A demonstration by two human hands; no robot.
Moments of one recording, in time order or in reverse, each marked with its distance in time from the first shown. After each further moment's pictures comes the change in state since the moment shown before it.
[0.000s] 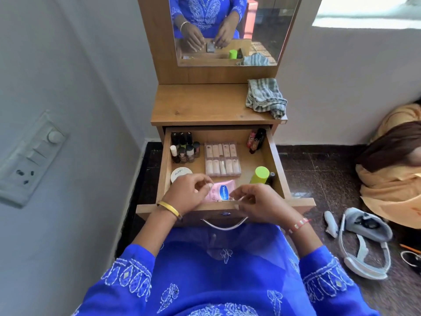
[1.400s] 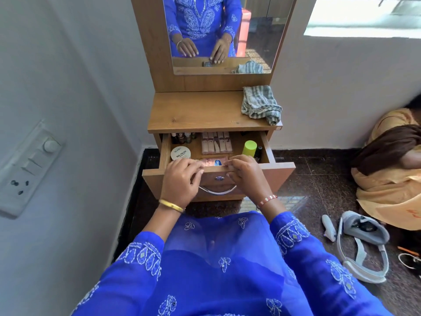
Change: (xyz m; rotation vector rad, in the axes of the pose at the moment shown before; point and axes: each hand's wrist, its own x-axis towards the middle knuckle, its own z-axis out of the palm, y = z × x) left_hand 0.040 -0.029 0.009 0.361 0.552 0.363; right_hand 0.073 0.010 0.001 -0.213 0.479 -0.272
